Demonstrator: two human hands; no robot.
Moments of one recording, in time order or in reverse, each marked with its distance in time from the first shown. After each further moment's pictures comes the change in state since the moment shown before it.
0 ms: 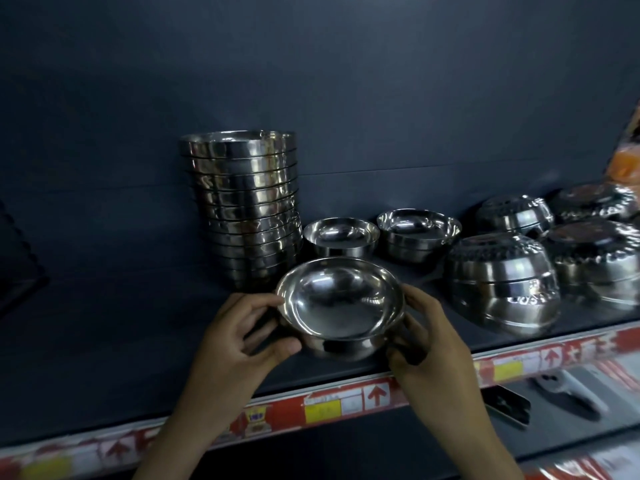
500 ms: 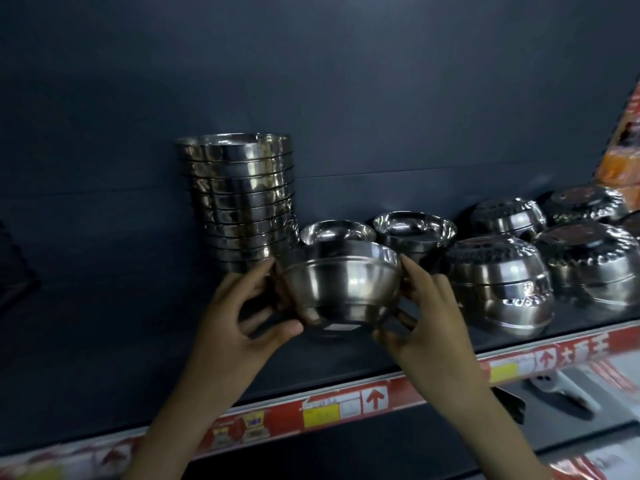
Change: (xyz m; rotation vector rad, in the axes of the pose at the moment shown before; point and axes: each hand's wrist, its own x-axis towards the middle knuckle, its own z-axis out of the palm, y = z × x) left_hand 0.018 0.014 0.001 0.073 0.062 0.055; right_hand 0.026 -0.021 -0.004 -0.127 -0.029 -0.060
